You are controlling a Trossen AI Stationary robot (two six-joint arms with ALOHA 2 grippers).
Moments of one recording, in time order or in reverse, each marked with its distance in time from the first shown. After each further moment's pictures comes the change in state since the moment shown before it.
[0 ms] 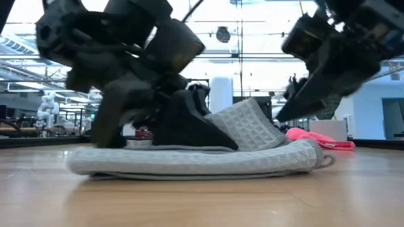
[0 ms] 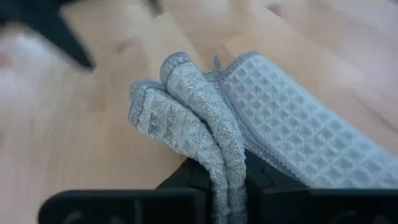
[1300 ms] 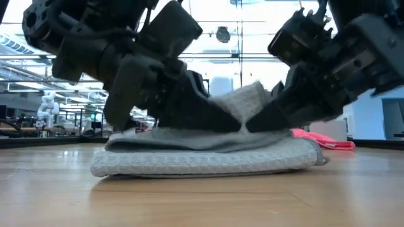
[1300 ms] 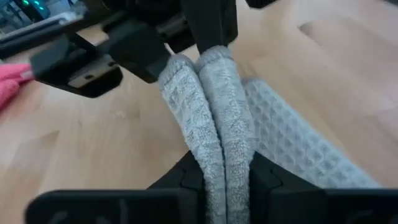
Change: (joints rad) left arm -0.053 -0.026 0.001 0.027 -0.202 -0.032; right arm 0.133 0.375 0.098 0.412 0.256 -0.064
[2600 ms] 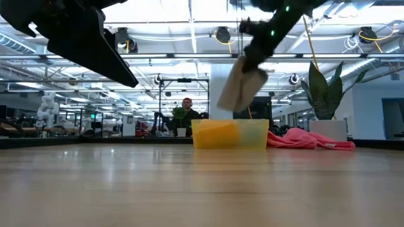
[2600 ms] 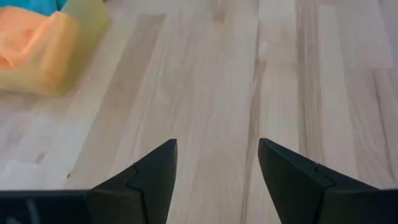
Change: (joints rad) left arm -0.204 -0.451 0.000 -0.946 -0.374 -0.635; right arm -0.820 -0.505 0.468 -1.108 0.229 -0.637
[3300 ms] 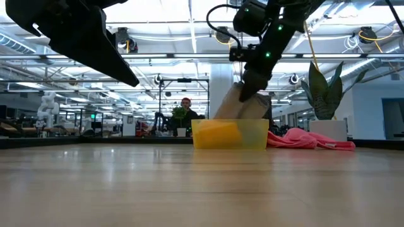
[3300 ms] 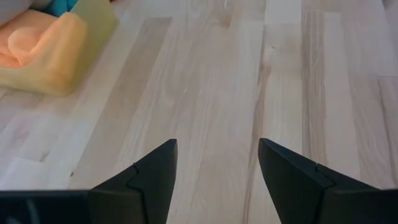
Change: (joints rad) left arm -0.004 0.000 -0.001 0.003 -0.026 -0.024; right arm 0.111 0.199 -0.036 -0.090 -0.046 0.095
